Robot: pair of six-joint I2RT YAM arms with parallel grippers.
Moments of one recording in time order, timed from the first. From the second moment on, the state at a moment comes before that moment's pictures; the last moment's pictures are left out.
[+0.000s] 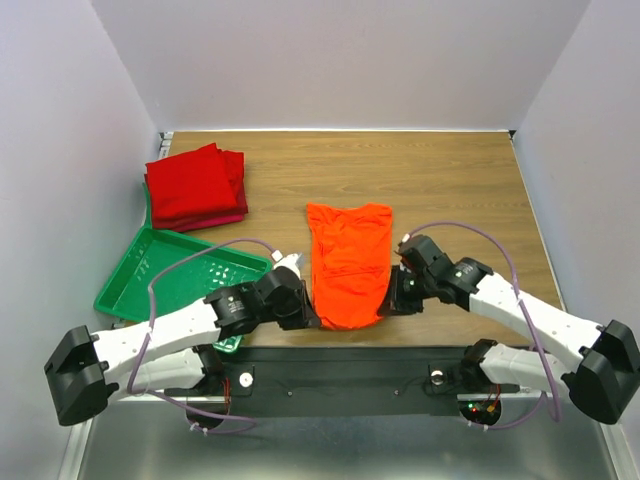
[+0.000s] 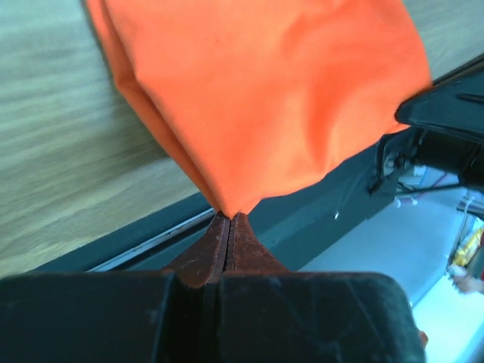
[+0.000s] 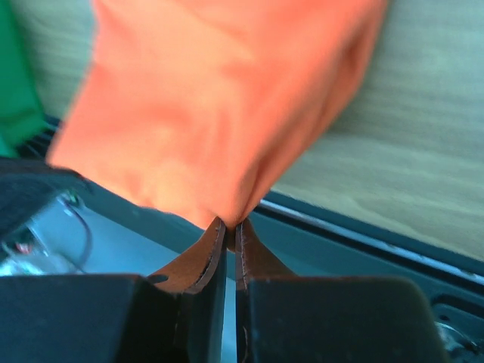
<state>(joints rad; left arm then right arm) -1.03 0.94 0.53 -0.38 0.03 -1.02 0.73 1.06 0.70 -0.68 -0.25 0.88</state>
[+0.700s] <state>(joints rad) -0.92 1.09 0.85 -0.42 -0.11 -0.96 0.73 1.16 0.99 -0.70 0.07 0.90</state>
